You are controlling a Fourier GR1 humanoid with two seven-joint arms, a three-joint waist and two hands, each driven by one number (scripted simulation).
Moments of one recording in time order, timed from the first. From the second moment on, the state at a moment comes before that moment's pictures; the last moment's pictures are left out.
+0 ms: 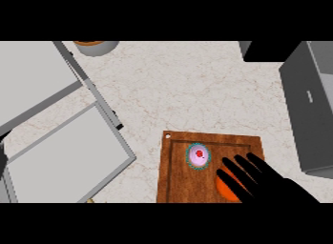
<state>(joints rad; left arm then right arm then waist) -0.27 0.49 0.02 -1.57 0.06 -0.14 0.02 -0.17 -0.77 0.69 -2.30 0.58 0.54 0.62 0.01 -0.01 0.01</state>
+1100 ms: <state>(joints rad) -0.27 0.44 0.08 -1.58 0.01 -0.19 0.03 -0.18 -0.60 0.82 -2.01 0.85 0.45 0.54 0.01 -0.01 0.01</state>
